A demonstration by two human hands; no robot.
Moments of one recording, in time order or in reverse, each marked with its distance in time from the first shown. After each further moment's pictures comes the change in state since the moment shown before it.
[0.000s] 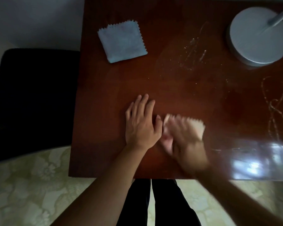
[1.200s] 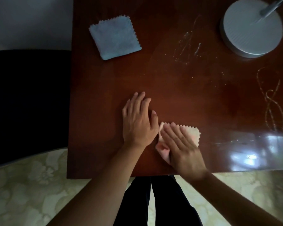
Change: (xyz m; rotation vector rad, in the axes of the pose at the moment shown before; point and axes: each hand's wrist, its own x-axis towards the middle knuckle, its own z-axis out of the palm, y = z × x) left_hand 0.000 -0.004 0.004 -0.074 0.063 0.025; right_hand -0.032 -0.012 0.018 -0.152 0.070 -0.136
